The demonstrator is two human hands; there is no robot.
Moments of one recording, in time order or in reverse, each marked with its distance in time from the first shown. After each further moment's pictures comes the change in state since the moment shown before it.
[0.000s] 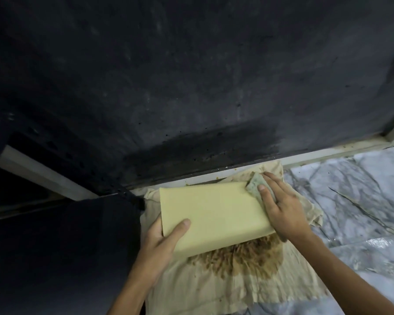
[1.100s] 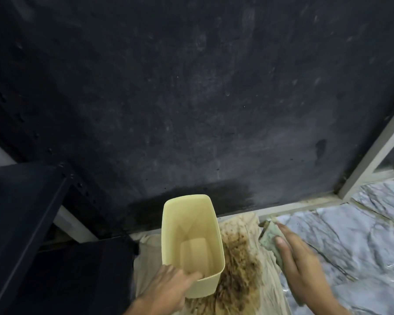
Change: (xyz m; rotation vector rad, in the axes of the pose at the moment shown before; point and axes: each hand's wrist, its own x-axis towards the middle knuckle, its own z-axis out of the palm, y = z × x) left_hand -0.061 0.071 0.034 1.612 -0.424 0.420; right_hand -0.068 -0.041 -0.130 0.140 0.163 -0.092
